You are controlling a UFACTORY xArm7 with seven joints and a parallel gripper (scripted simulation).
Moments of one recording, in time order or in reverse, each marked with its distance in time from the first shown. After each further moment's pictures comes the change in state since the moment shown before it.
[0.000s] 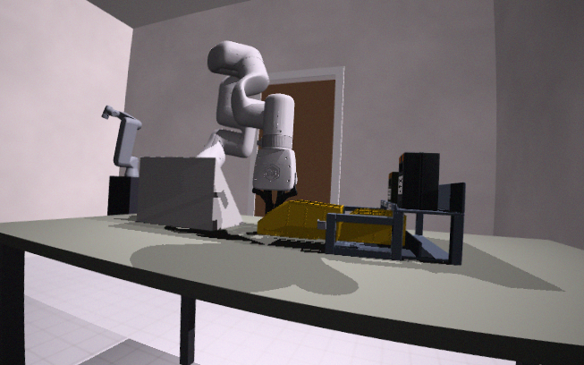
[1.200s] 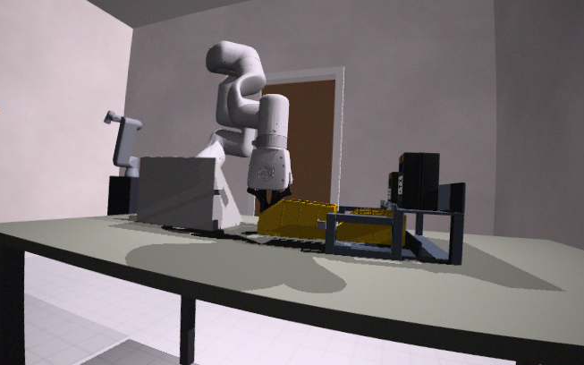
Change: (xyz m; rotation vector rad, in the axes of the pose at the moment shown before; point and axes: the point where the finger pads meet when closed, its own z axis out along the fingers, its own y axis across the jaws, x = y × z) arm 0.000 -0.014 0.000 0.000 0.000 0.000
